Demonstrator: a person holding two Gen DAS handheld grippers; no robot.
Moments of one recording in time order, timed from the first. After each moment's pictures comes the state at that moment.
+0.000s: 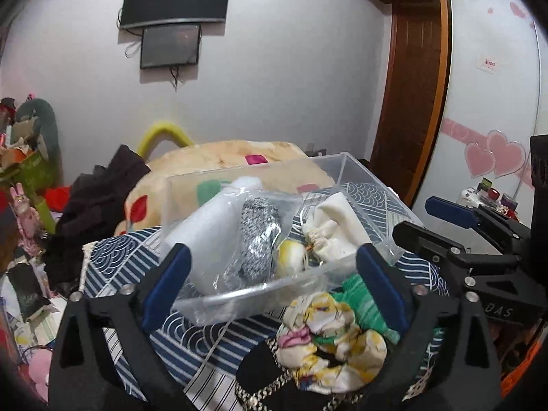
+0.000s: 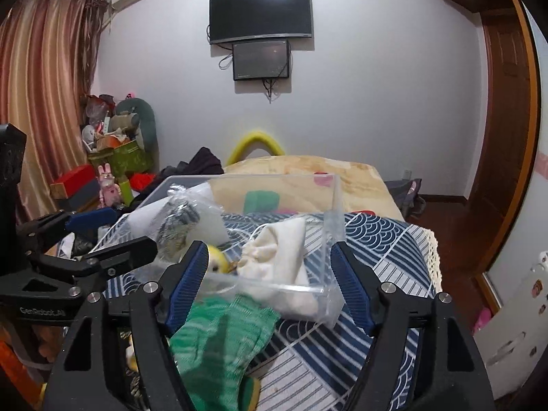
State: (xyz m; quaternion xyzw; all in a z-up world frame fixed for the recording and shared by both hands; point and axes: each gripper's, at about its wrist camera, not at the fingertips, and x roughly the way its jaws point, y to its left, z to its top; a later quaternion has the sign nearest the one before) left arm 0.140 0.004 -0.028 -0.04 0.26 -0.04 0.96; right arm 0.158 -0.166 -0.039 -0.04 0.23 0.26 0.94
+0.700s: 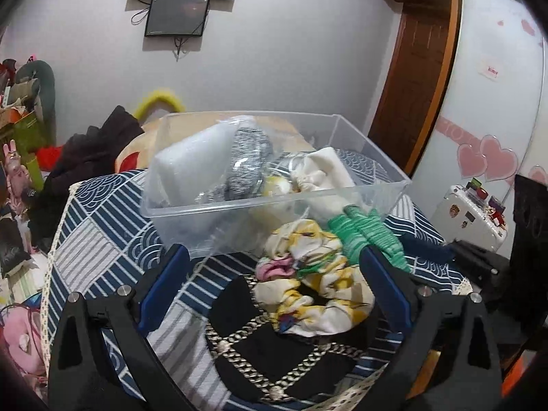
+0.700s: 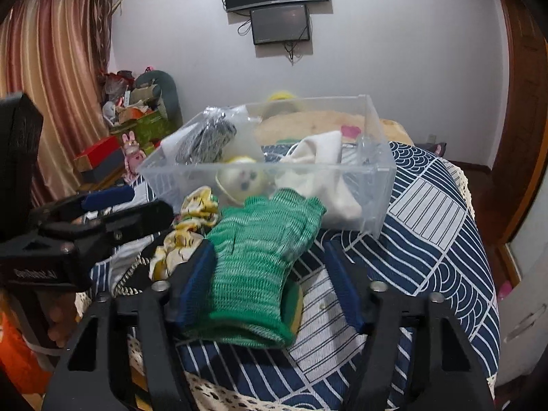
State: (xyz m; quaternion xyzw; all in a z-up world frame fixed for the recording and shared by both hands) left arm 0.104 0.000 -0.066 -0.09 0.30 -0.05 0.95; right arm 0.129 -0.165 -0.091 -0.04 0.30 0.30 0.90
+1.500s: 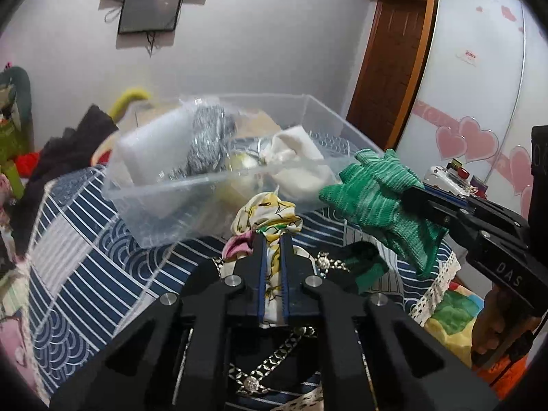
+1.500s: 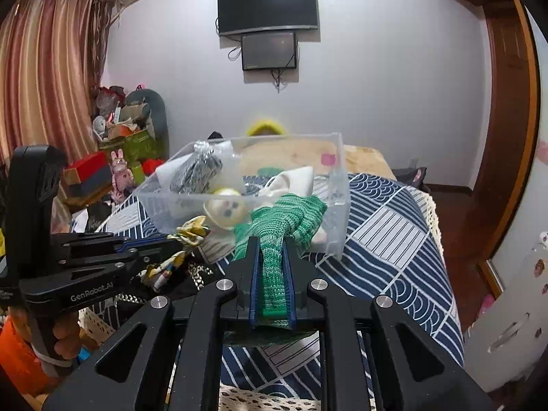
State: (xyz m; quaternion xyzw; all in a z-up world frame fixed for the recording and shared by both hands) left arm 0.102 -0.018 -0.082 -0.07 0.31 -0.11 0.94; right arm 0.109 -0.188 -0.063 -0.04 0.24 0.27 0.93
